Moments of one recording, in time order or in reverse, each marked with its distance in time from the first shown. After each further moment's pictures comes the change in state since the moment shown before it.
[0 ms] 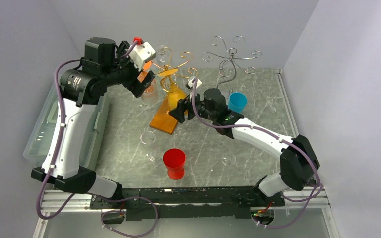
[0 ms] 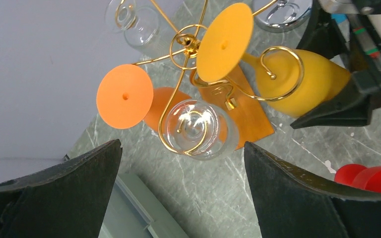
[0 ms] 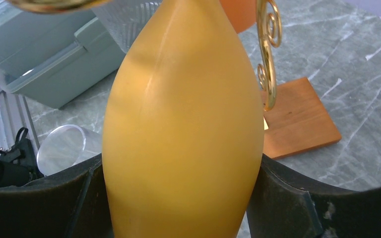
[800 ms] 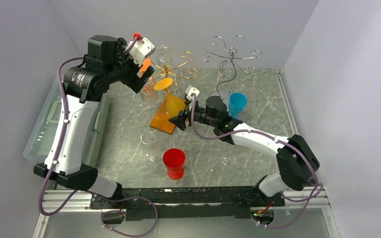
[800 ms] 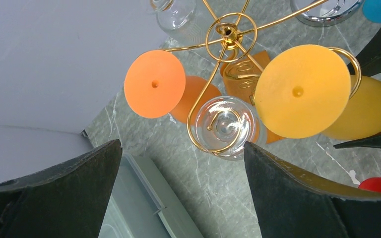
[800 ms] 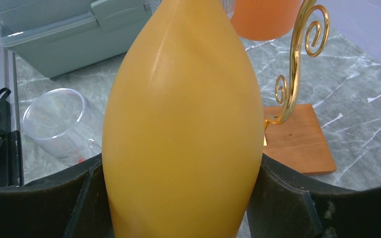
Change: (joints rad) left arm 0.000 0.035 0.015 0.017 -0.155 -0.026; right arm 0.006 0.000 -0.131 0.198 -0.123 -0.184
